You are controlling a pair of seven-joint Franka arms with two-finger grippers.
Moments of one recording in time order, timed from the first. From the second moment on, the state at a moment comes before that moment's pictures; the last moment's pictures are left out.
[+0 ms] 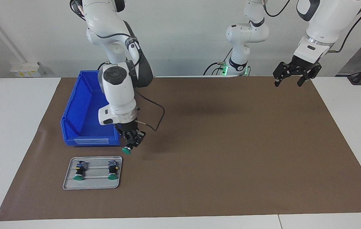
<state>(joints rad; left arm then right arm) -0.04 -0.08 -0.03 -1.67 -0.02 1.62 -0.02 0.42 0.36 -0.01 -1.65 -0.14 2.14 1.28</state>
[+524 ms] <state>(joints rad) -0.04 -0.08 -0.03 -1.67 -0.02 1.62 -0.02 0.65 0.43 -0.01 -1.57 -0.14 2.11 1.96</state>
